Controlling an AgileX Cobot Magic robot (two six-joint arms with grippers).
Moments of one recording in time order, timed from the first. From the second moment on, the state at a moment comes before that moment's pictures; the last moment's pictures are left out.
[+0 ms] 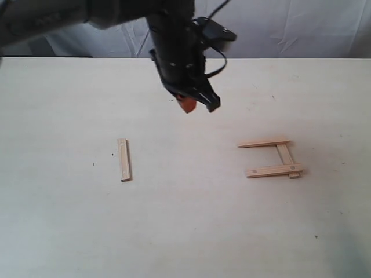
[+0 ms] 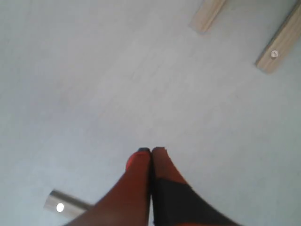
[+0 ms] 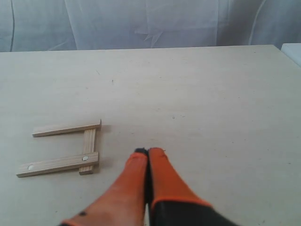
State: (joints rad) left arm -0.53 2.12 -1.92 -0.06 1.21 0.25; right arm -0.02 0.01 0.00 0.04 0.38 0.00
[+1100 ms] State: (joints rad) left arm -0.11 0.79 -0.59 -0.29 0.58 0.17; right arm -0.02 0.01 0.00 0.04 0.05 0.00
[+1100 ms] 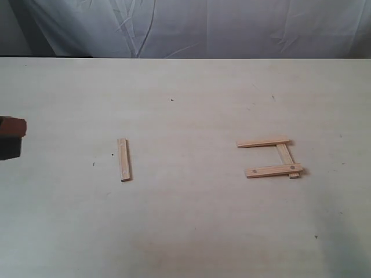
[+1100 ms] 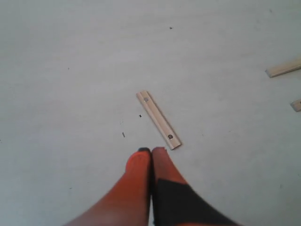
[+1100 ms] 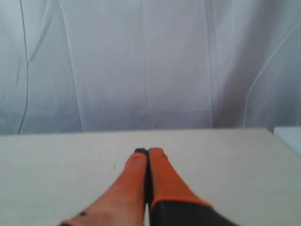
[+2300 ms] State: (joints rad) left arm -0.11 0.57 -0.56 -0.25 0.59 0.17; right arm -0.02 0.64 -0.59 0.25 0.54 0.05
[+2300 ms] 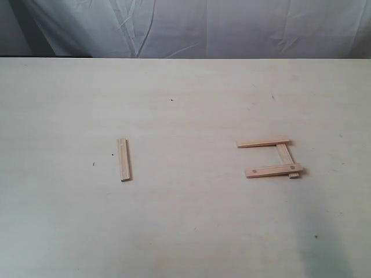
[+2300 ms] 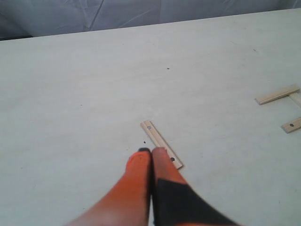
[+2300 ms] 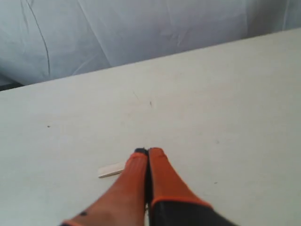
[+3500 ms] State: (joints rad) left arm -0.11 0.57 -0.56 -0.25 0.59 0.17; right arm 0.83 2.34 -2.05 0.07 1.04 0.34
